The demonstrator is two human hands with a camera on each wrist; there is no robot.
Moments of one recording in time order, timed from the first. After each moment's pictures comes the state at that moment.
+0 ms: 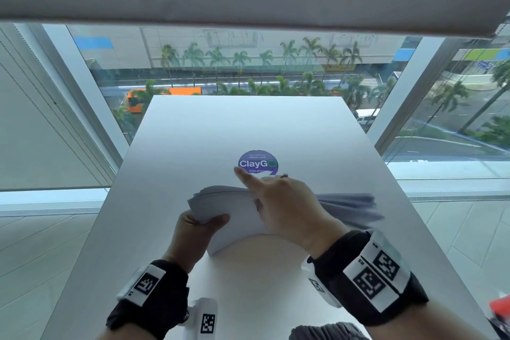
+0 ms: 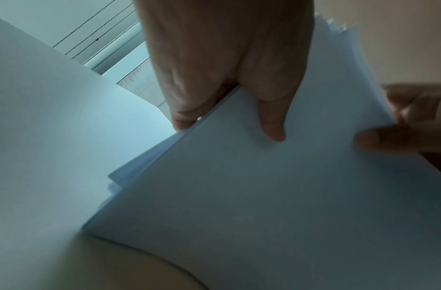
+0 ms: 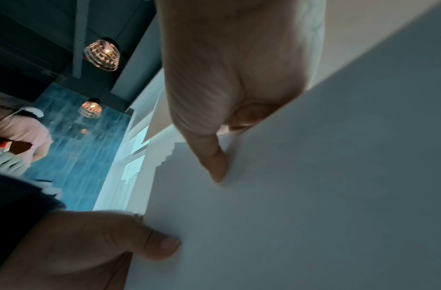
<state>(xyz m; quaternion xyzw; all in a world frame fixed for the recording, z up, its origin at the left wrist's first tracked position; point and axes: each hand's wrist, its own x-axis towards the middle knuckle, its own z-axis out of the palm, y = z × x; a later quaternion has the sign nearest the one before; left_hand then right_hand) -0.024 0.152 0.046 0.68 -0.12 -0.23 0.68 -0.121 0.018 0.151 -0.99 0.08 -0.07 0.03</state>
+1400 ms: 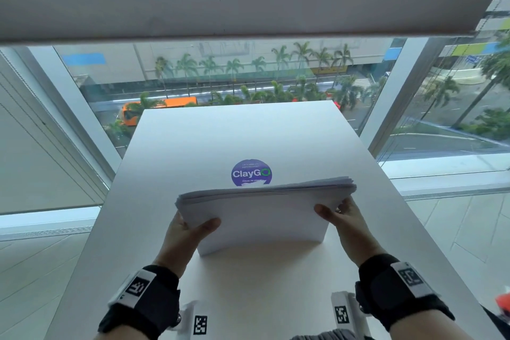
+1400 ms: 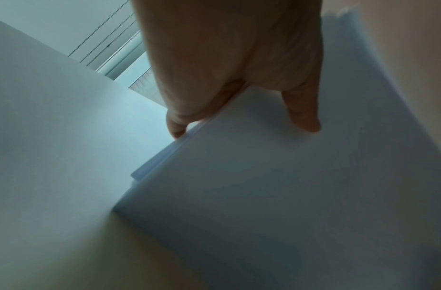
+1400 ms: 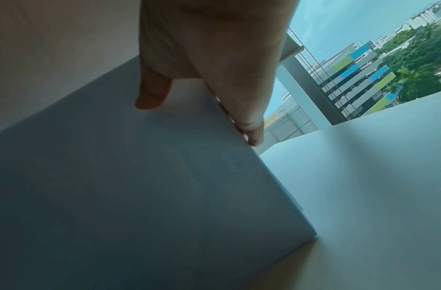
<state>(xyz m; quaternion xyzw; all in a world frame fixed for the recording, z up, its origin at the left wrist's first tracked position) 0.004 0.146 0.038 0.64 -0.18 -0.26 0.70 -0.185 -0.085 0.051 -0.59 0.28 -0.29 0.70</state>
